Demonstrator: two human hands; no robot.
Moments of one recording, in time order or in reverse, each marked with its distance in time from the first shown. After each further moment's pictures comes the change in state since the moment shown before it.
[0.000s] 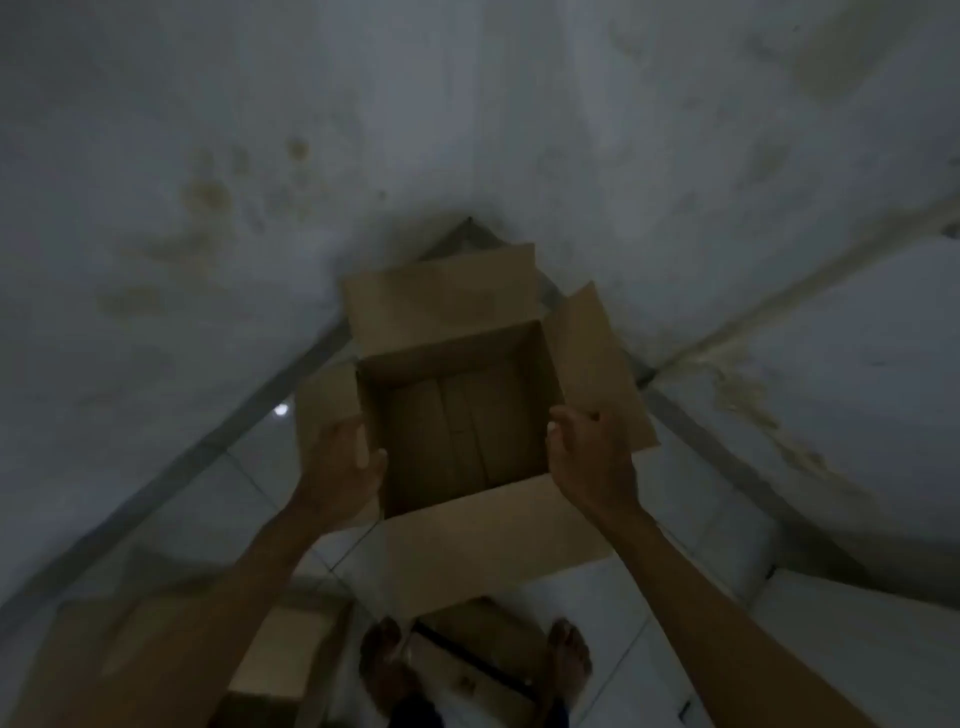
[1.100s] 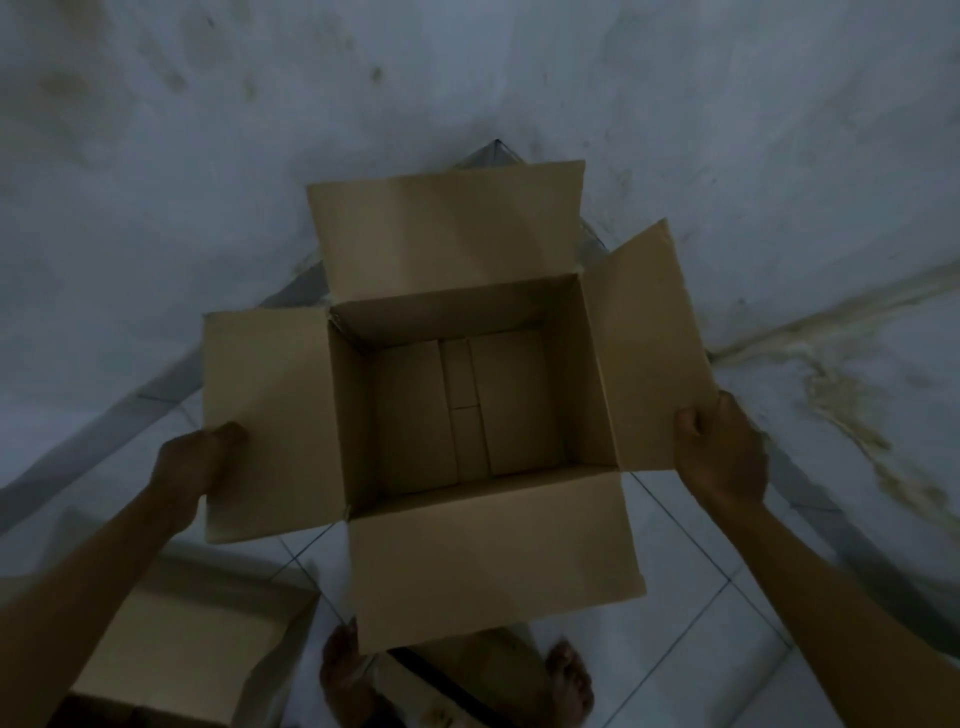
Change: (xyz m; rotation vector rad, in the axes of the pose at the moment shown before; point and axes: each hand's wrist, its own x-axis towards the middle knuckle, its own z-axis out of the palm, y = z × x) left_hand 0.089 -0.161 0.036 -0.537 0.270 -0.704; right_hand 0.101 0.148 0.057 -0.119 0.139 0.344
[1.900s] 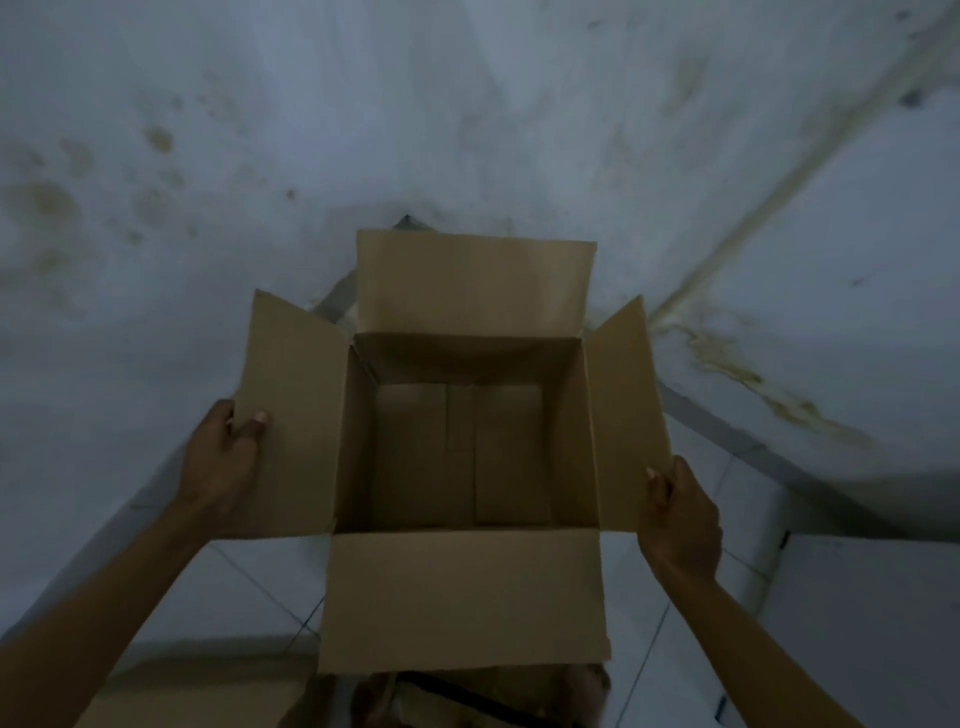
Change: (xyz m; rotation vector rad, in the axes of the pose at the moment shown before) left_hand -0.124 0.108 0.012 0.223 -0.057 0.745; right_hand -0.124 0.062 -0.043 0.234 0.161 0.158
